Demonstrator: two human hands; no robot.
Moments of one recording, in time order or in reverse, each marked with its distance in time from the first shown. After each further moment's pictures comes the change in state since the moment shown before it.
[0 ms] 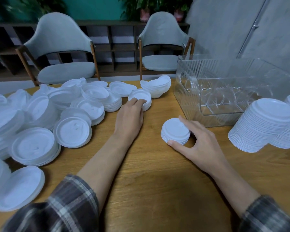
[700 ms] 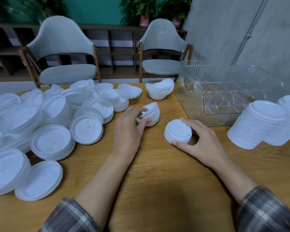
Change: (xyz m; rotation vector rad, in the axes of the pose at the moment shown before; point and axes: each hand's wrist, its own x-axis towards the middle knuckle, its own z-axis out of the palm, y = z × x) left_hand -0.050 0.013 -0.046 -0.365 0.188 -0.119; right_hand -0.001 -0.010 0.000 -0.008 -0.002 -0.047
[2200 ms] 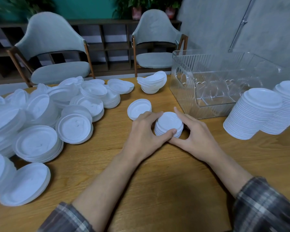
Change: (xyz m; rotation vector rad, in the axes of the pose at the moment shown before) left_hand -0.021 0.027 0.033 -0.065 -0.390 -0.058; right_hand 0.004 0.006 0.007 0.049 -0.034 -0.053
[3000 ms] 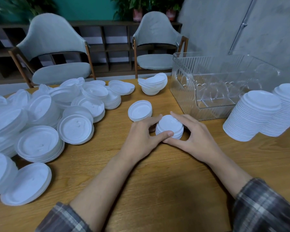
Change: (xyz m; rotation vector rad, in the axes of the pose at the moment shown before) left_hand -0.002 0.000 -0.010 -0.124 -0.111 -0.061; right_hand -0.002 -0.008 -0.005 0.000 -0.015 0.001
